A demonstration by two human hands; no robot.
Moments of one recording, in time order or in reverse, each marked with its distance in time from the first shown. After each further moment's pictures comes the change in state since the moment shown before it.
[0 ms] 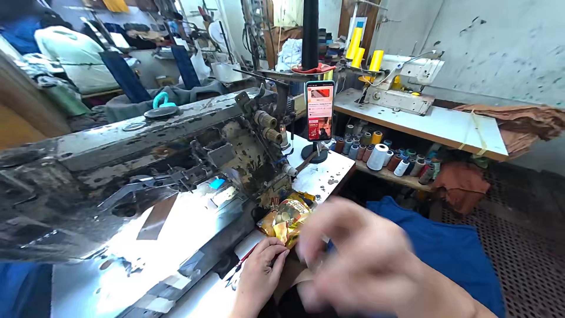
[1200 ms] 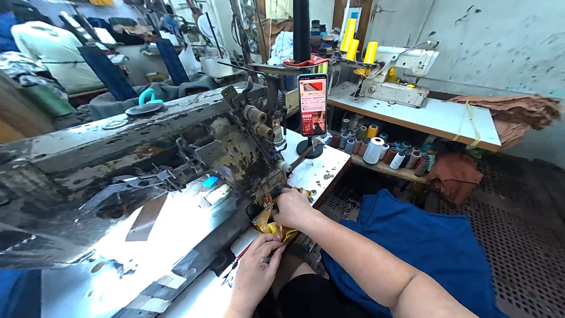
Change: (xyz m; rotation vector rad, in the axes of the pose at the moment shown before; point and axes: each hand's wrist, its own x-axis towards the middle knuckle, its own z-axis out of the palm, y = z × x) left_hand -0.002 -0.003 -0.001 -0.005 -0.018 0.010; right_hand -0.014 0.174 0.027 -0.854 -0.542 1.179
